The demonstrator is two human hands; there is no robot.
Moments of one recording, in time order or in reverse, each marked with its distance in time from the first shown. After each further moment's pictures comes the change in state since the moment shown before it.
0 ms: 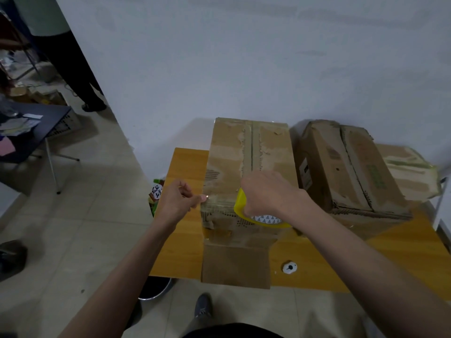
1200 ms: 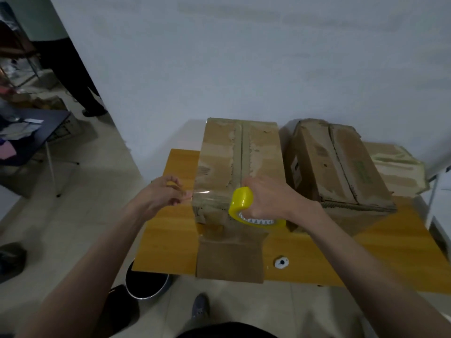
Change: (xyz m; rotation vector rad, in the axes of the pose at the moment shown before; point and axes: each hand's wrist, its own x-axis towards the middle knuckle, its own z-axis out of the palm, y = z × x) left_hand -0.012 0.030 -0.025 -0.131 -0.285 -0.162; right_hand -0.037 0.041 0.039 0.291 0.070 -0.021
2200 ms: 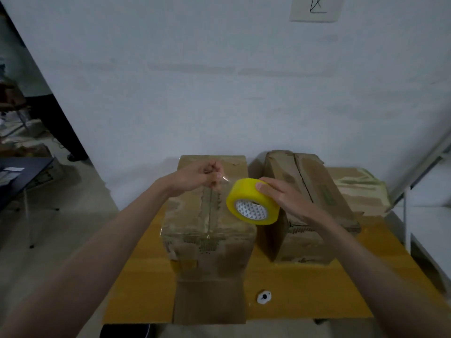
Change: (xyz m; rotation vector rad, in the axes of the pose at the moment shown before) left_hand 0.020 0.146 0.103 0.384 -0.419 0.591; right_hand -0.042 0.112 -0.036 0.730 0.323 -0.014
